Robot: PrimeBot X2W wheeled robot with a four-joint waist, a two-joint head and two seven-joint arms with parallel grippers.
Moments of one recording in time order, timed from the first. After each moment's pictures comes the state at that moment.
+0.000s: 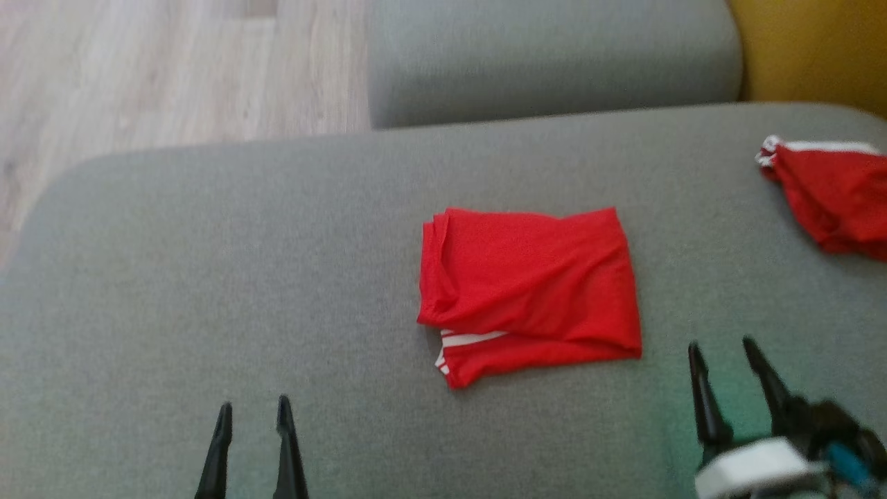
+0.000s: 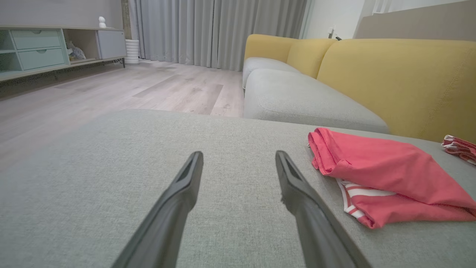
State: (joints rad) left arm 0.26 0.06 -0.20 0.04 -0.24 0.12 -0.26; right arm 0.13 -0.10 0.01 0.24 0.07 0.12 -0.25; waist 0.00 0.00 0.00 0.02
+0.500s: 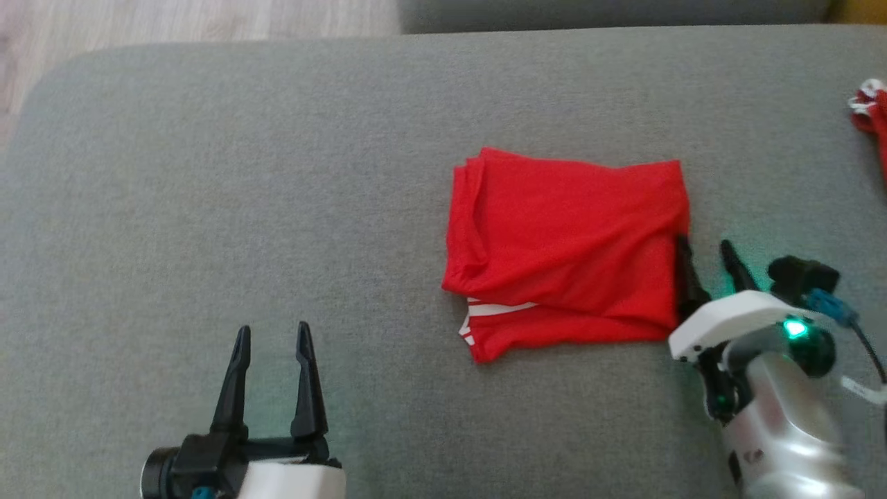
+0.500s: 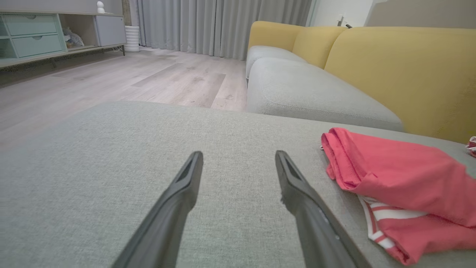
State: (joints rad) left arm 0.09 0.06 -0.26 0.05 -0.25 0.14 -0.26; right arm -0.41 -0.08 0.01 0.80 0.33 0.12 -0.18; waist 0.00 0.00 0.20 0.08
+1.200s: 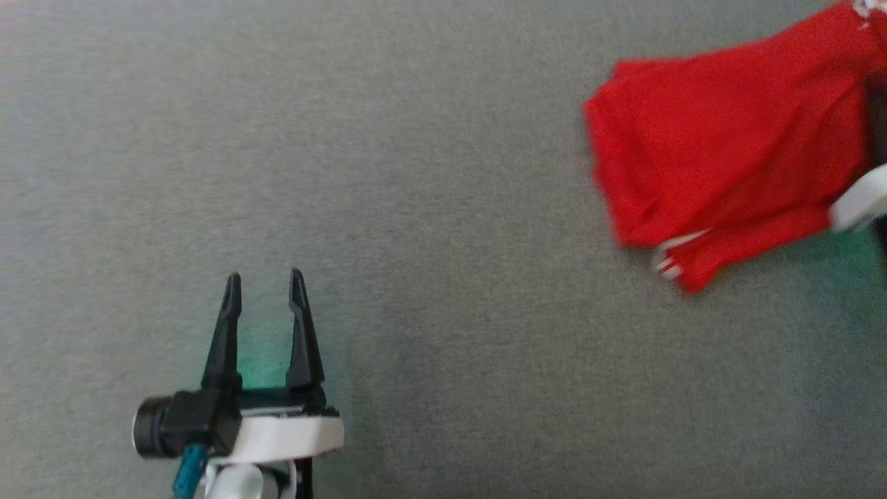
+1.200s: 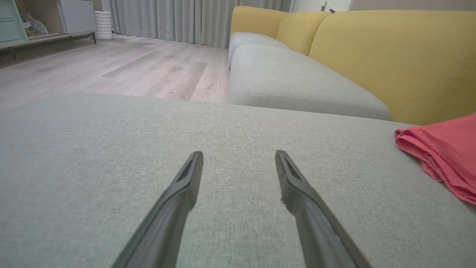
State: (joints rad) left arm -0.01 0.05 -0.26 0.03 -0.25 0.16 -0.26; right arm -0.67 -0.45 0.21 0.80 0.38 0.12 -0.21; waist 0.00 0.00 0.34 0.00
